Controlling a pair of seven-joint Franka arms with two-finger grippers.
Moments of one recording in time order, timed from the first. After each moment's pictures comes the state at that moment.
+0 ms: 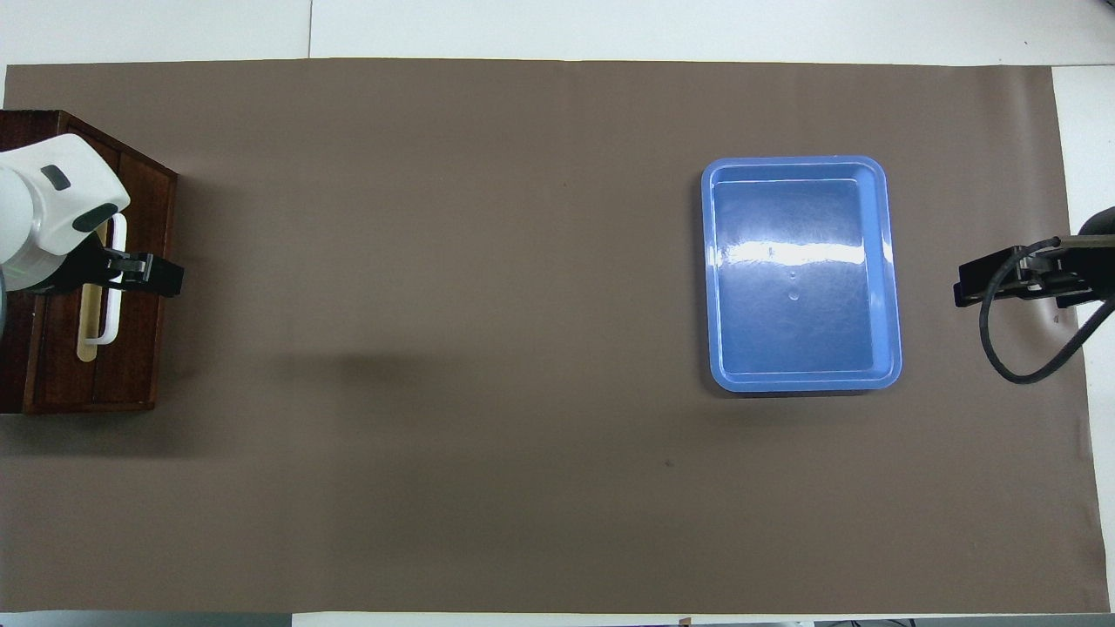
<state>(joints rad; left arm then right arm) 0.02 0.00 -0.11 -1.83 0.19 1.80 0.04 0.00 -0.04 -0.01 -1.65 0.00 1.52 0.03</state>
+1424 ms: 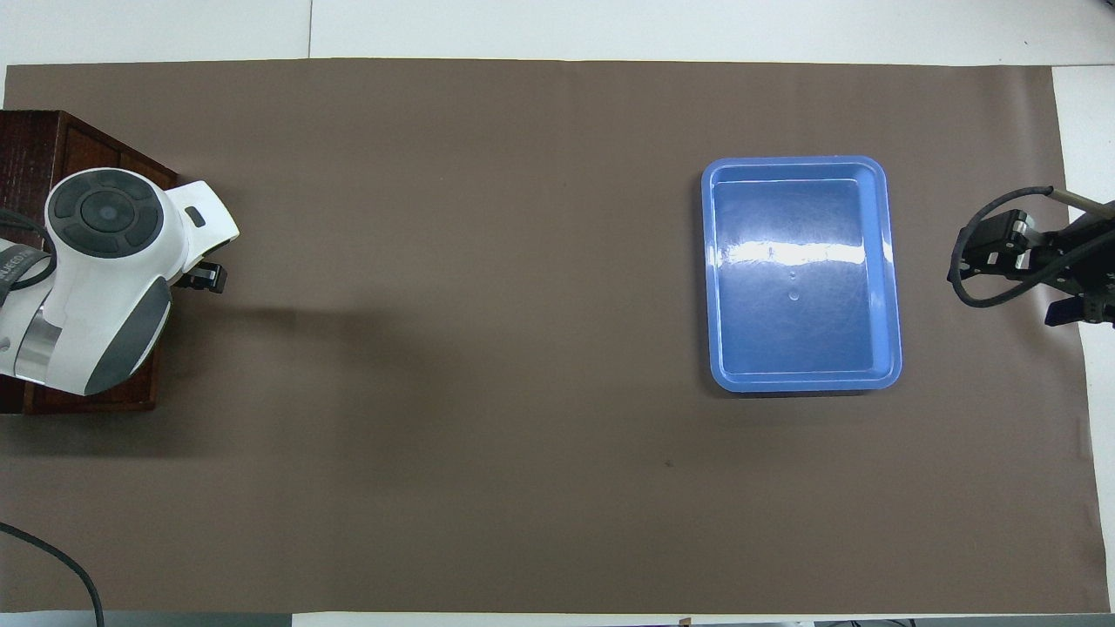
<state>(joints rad) -0.03 0.13 -0.09 -2.00 0.59 2.09 -0.17 0.01 -0.04 0.00 -1.65 0.00 1.53 0.54</state>
